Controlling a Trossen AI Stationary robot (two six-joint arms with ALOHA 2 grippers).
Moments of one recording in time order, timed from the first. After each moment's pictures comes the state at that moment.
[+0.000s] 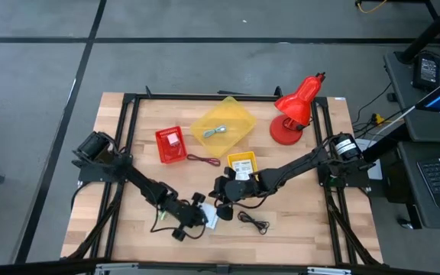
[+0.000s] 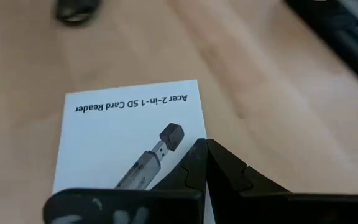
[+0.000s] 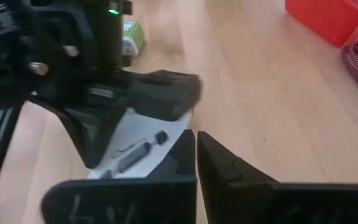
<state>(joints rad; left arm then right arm) -0.53 1.83 0.80 0.18 -0.09 -0.08 0.31 1.92 1.19 0.10 0.24 0.41</state>
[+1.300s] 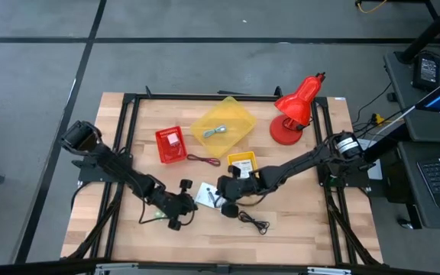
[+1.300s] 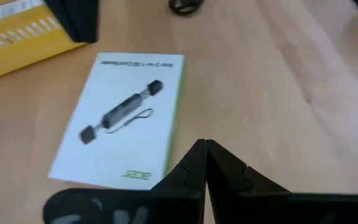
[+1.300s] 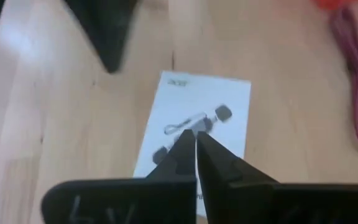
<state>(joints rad) -0.56 1.58 0.68 0.11 -0.32 -0.22 0.29 1.90 1.19 -0.08 0.22 0.37</state>
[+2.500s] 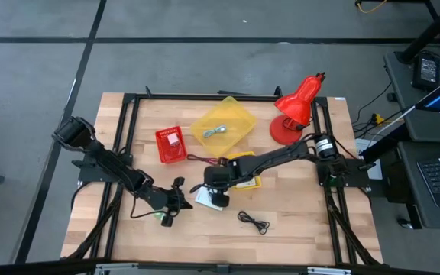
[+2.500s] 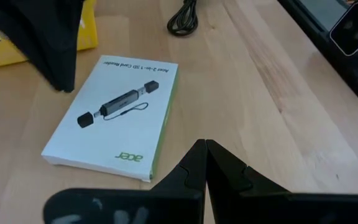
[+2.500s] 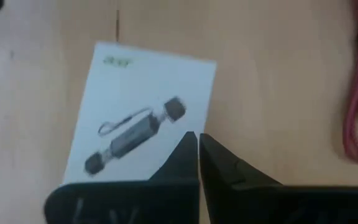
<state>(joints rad) -0.58 1.48 0.46 0.41 -0.32 -0.29 0.17 2.12 1.54 -0.51 0.06 0.28</state>
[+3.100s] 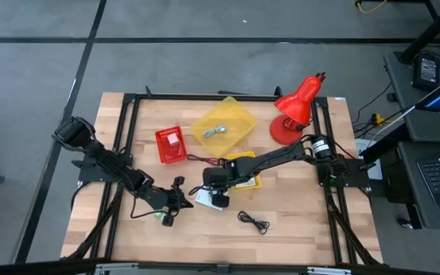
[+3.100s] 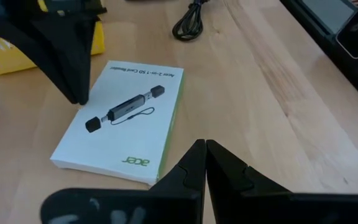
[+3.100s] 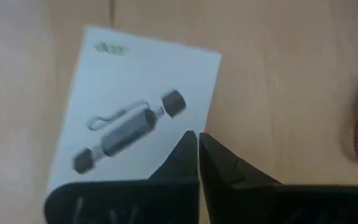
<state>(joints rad) -0.58 1.48 0.46 0.42 -0.35 -0.28 0.16 2.15 1.57 -0.54 0.06 0.25</state>
